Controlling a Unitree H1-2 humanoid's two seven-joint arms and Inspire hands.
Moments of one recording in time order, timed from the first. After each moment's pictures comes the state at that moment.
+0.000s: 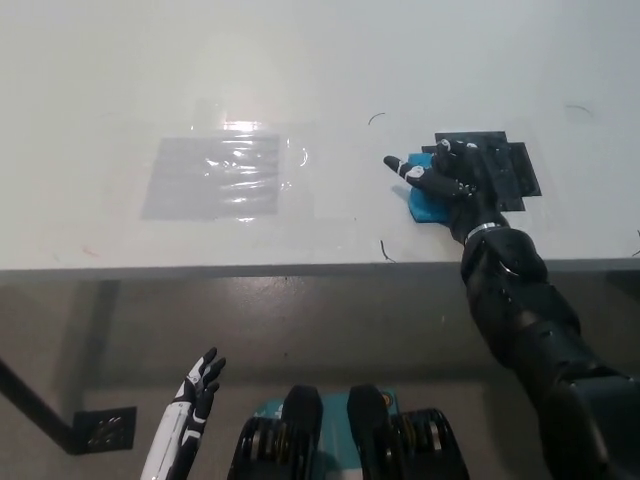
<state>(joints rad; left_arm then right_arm) 0.05 0.08 -0.04 0.25 0.16 -0.42 0.00 -0.99 -0.02 -0.19 1.35 0.22 -0.34 0.01</state>
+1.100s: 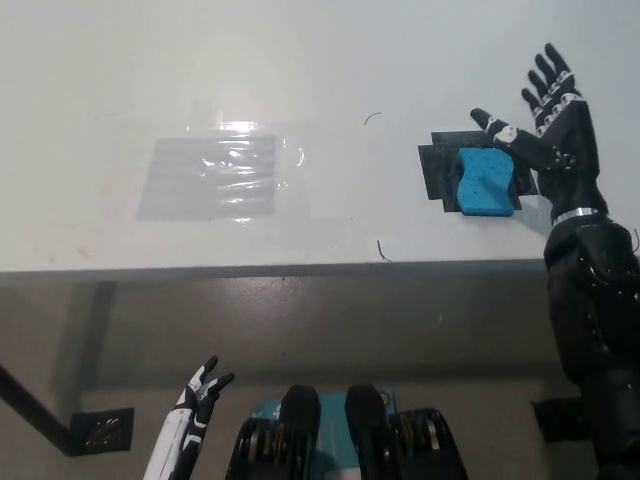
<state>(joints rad) 0.05 0.08 -0.04 0.28 0.15 -0.42 0.00 -0.74 -0.11 -0.16 0.63 0.23 -0.24 0.01</state>
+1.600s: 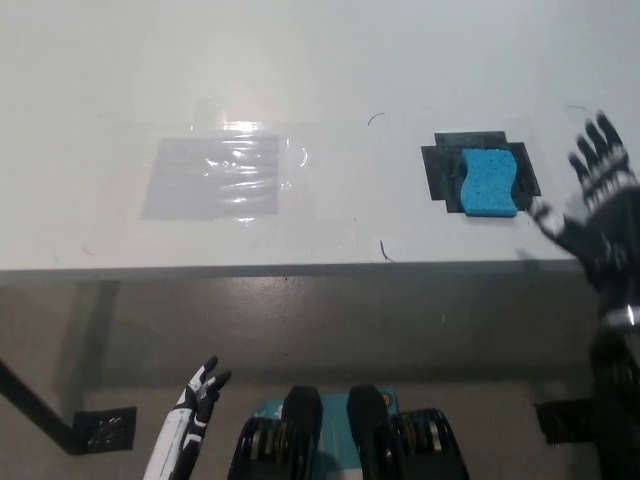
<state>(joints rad) 0.05 0.08 -0.04 0.28 0.15 -0.41 0.00 -0.32 -0.11 -0.14 0.17 0.23 -0.19 0.01</state>
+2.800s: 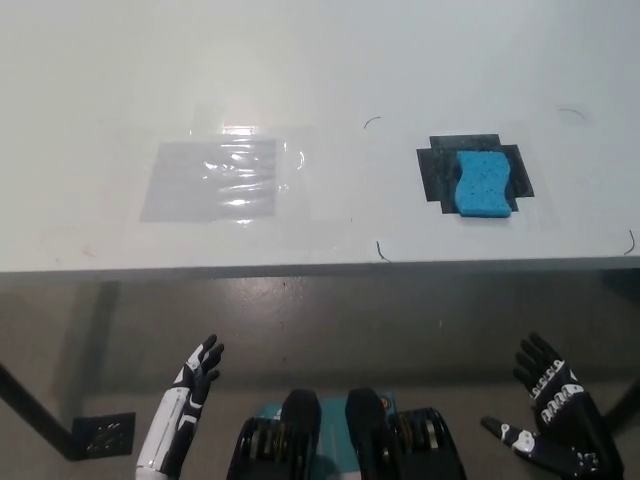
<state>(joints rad) 0.02 0.10 -0.04 0.25 0.12 -0.40 -0.03 0.04 -0.15 0.01 0.22 0.32 -0.27 0.24</state>
